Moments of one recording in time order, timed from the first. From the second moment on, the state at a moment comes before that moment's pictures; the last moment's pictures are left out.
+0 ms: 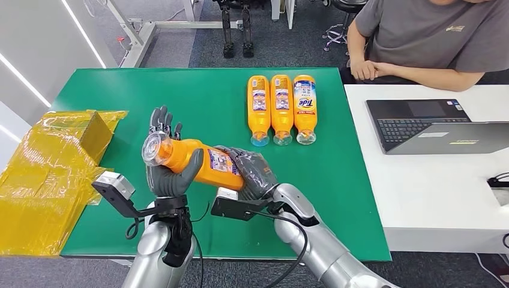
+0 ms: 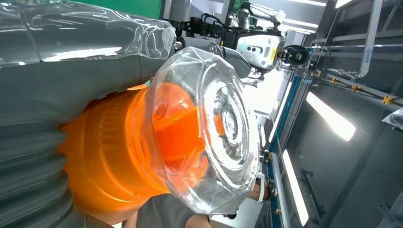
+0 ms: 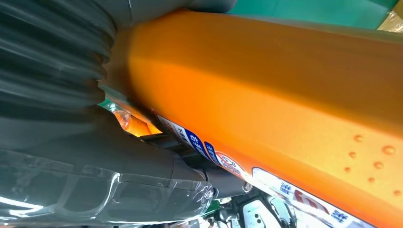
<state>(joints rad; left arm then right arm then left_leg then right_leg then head) -0.23 -0.28 -0.37 -1.42 0.14 0.27 -0.70 -0.54 0.16 0.72 -0.95 0.71 -0.20 -0.34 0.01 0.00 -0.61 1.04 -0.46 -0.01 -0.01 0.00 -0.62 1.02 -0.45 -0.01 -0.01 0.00</state>
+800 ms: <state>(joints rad) -0.20 -0.28 -0.37 -1.47 0.17 0.27 -0.70 -0.44 0.13 0.74 -1.08 0.76 -0.34 -0.29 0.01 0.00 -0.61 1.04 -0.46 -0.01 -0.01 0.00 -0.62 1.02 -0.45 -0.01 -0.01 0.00</state>
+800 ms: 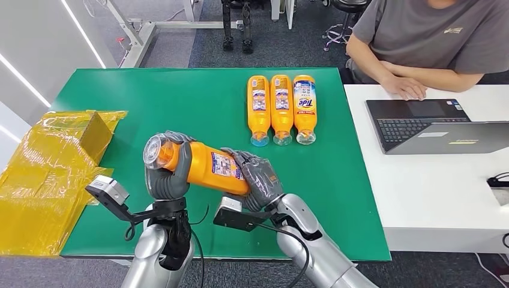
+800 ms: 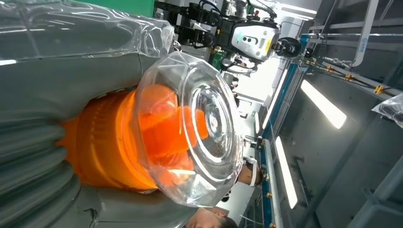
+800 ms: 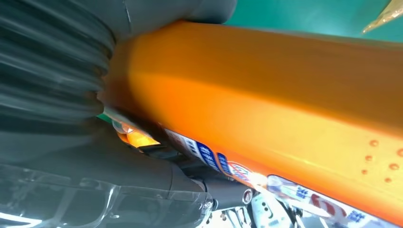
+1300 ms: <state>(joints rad) -0.23 -0.28 -0.37 -1.45 0.19 0.29 -0.70 -0.34 0.12 0.70 -1.23 0.70 -0.38 -0.31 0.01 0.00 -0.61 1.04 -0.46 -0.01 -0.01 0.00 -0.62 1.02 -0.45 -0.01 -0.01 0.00</state>
